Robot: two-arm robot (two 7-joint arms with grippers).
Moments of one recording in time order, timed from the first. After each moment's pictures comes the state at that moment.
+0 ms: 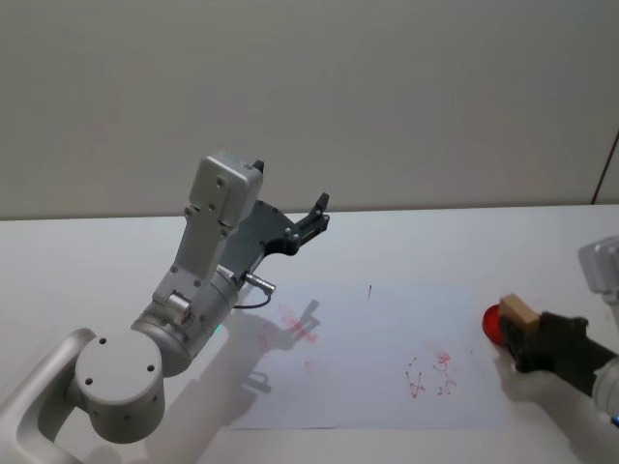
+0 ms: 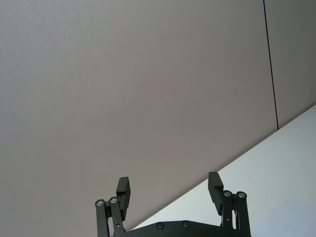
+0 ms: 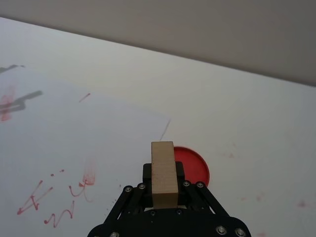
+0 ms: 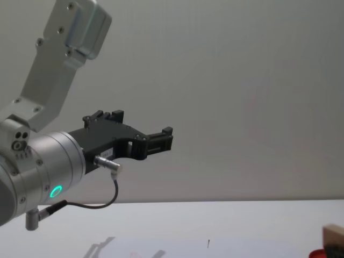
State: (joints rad) left arm -0.24 0.38 0.45 -1.63 -0.20 0.01 -0.01; right arm -0.01 0.40 -0.22 -1.68 0.26 0.38 0.23
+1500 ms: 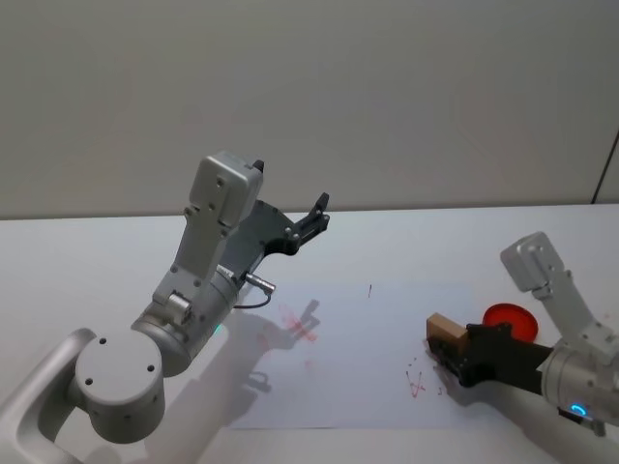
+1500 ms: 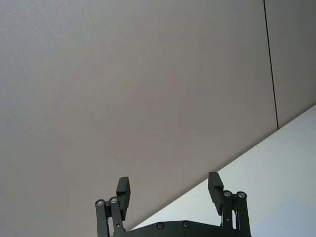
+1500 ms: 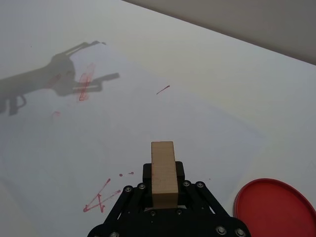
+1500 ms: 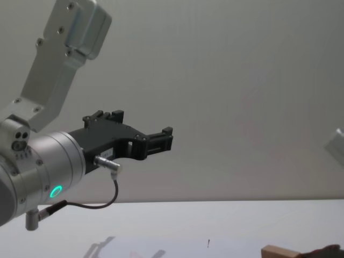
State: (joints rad) left arm -0.24 0.38 0.45 -1.63 -0.20 0.01 -0.01; right arm 0.15 0.35 -0.28 -1.51 0.16 0.41 0.56
